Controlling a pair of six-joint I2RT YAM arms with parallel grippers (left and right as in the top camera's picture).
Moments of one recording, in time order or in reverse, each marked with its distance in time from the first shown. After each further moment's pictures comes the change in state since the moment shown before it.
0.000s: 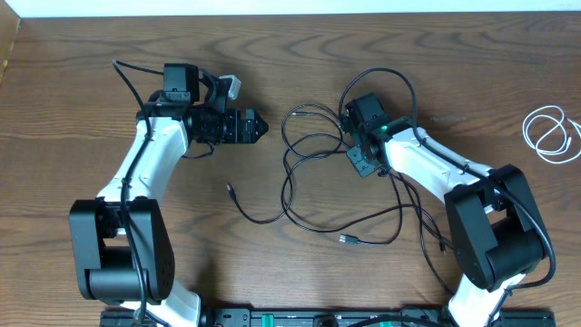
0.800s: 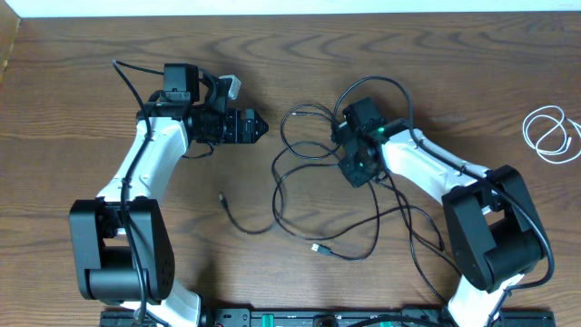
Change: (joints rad) left arm 0.000 0.000 0.000 0.000 0.000 0.000; right arm 0.026 0.000 -0.003 -0.074 -0.230 0.000
